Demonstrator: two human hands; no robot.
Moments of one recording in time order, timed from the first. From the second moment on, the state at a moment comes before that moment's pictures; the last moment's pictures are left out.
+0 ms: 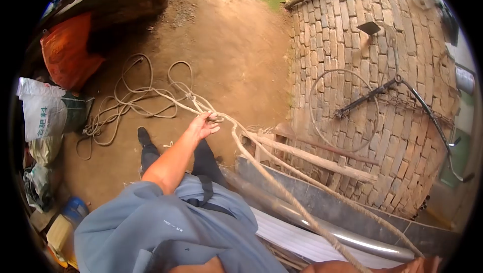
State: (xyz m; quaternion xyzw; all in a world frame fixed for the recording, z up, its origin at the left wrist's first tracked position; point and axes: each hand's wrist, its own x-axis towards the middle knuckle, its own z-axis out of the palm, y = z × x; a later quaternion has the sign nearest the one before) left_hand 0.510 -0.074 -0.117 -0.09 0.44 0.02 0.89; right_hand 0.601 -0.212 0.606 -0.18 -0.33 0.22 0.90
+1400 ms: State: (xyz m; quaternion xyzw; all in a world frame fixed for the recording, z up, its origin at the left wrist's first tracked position) left_hand 0.290 0.035 0.165 0.21 0.21 0.09 0.95; right_hand 0.523 -0.016 -0.009 -0.74 -0.49 0.45 0.09
